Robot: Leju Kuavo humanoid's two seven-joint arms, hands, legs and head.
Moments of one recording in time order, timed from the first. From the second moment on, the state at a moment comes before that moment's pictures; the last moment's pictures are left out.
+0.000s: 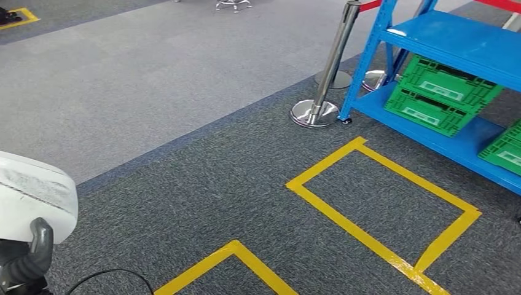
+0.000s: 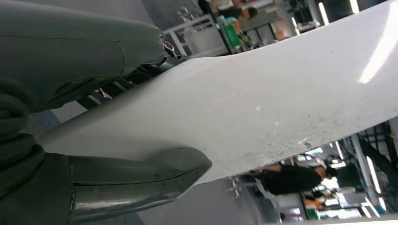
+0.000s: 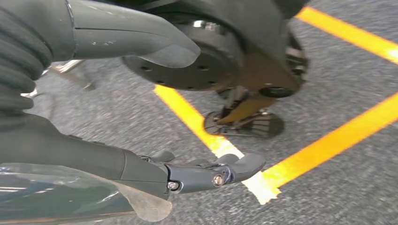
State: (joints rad) left arm 0.37 0.02 -0.01 -2.01 -0.13 0.38 -0.50; right arm 0.35 0.24 -0.57 -0.97 0.31 0.41 0.05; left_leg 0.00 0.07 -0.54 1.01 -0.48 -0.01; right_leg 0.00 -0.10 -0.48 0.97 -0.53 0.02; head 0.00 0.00
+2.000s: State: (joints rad) left arm 0.31 0.02 -0.12 -2.05 -0.28 0.70 -0.65; right arm 0.49 -0.06 0.09 -1.16 -0.28 -0.04 0.09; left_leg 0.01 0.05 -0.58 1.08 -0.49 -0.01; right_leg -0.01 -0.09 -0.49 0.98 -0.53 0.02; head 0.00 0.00
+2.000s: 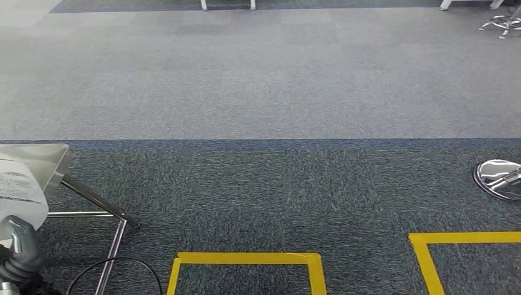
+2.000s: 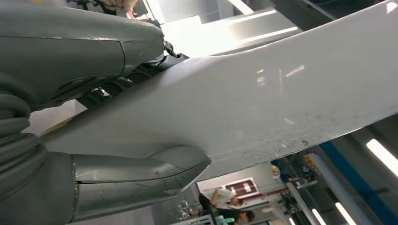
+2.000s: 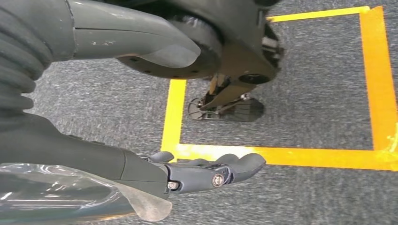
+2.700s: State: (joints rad) left arm 0.34 0.01 -0.07 -2.08 -0.26 0.70 -0.63; right arm 0.44 -0.28 0.44 -1.27 -0.45 -0.23 0.12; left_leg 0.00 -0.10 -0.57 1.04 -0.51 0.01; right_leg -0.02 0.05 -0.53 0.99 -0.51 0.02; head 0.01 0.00
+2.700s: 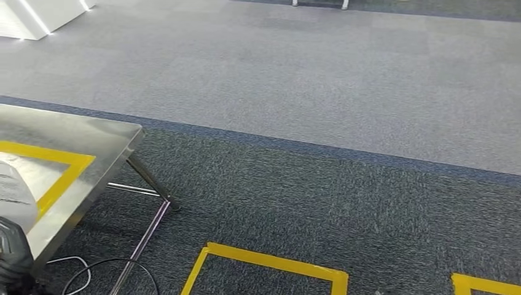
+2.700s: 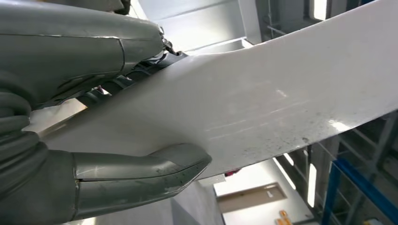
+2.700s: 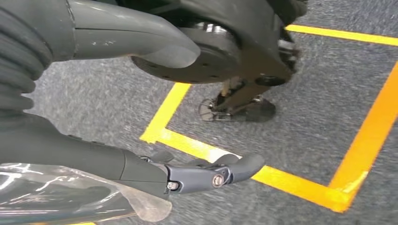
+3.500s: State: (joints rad) left arm 0.33 -0.01 -0.06 -2.09 -0.31 0.70 -0.65; right arm 0.32 -0.43 0.78 -1.28 -0.95 -0.46 -0.17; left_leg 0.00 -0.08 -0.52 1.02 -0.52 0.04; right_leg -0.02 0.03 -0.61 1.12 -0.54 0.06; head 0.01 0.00
